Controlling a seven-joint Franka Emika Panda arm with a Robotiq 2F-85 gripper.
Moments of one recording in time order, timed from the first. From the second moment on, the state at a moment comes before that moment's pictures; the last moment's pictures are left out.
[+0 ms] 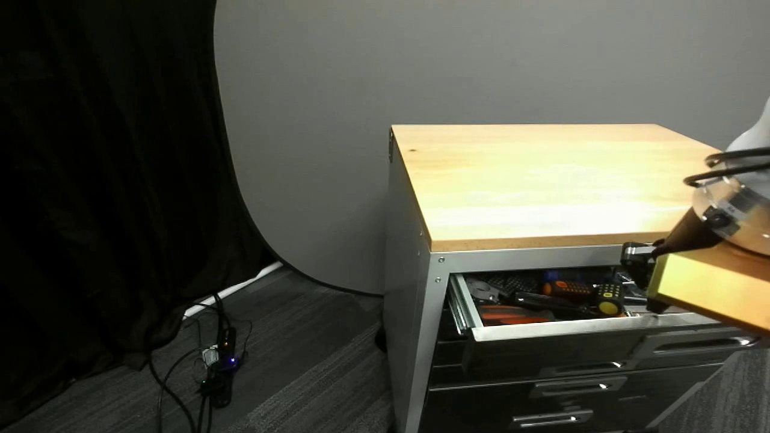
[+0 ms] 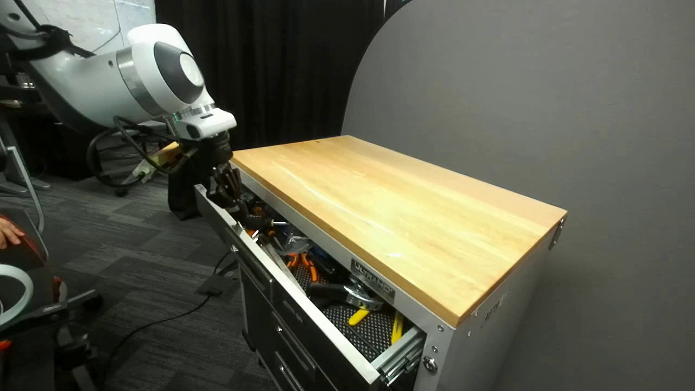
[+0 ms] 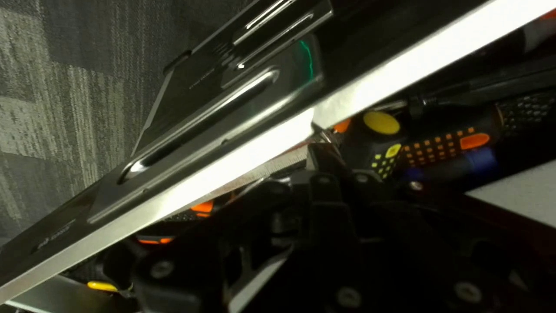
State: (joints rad) arm 0.38 0.26 -0.02 -2.39 -0.80 2.70 1.69
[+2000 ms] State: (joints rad) arm 0.52 0.36 -0.01 -2.34 -0.91 2.66 1.62
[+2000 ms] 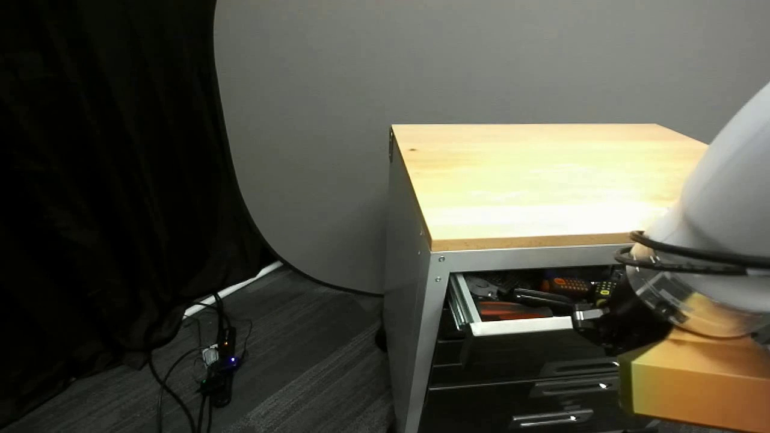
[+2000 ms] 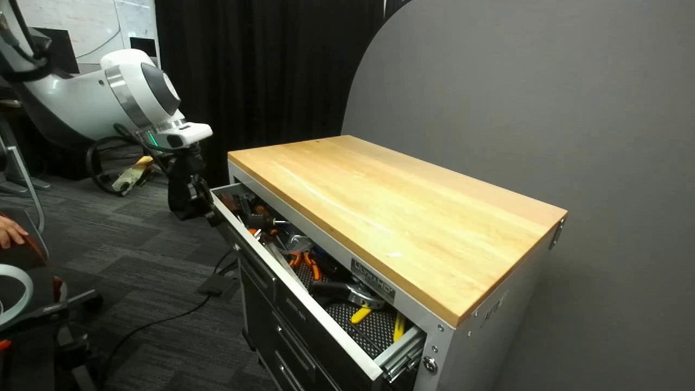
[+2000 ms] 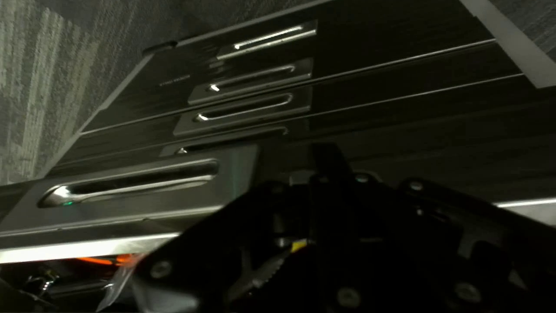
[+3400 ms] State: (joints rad) arm 0.42 0.55 0.19 -2.06 -1.52 2.49 1.96
